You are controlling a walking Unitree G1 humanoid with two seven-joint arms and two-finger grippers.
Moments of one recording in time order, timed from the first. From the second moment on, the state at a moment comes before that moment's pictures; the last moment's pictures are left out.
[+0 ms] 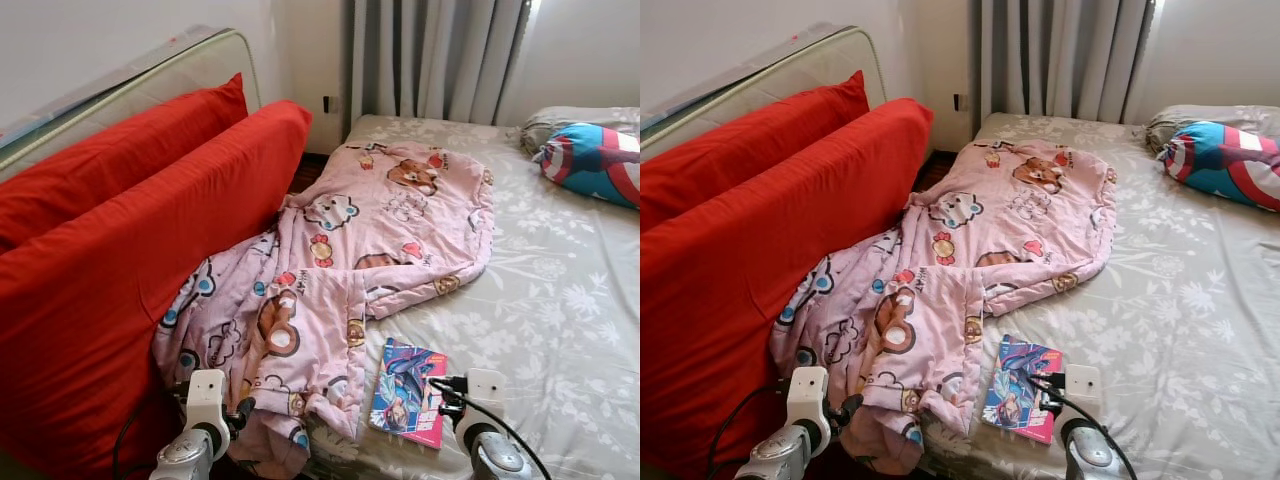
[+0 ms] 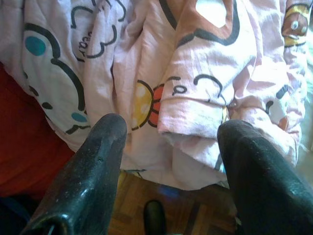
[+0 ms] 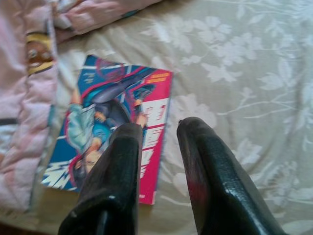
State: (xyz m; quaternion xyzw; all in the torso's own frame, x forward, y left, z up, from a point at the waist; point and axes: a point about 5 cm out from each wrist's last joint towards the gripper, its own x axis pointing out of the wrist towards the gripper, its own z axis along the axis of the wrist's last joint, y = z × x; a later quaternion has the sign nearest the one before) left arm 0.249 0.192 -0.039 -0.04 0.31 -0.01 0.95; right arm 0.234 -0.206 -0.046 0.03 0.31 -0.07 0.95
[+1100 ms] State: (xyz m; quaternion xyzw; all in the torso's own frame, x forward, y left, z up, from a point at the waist) left arm 0.264 0.203 0.031 -0.01 0.00 0.00 1.00; right arm 0.215 -0.194 0.002 -0.01 0.03 -0.08 1.00
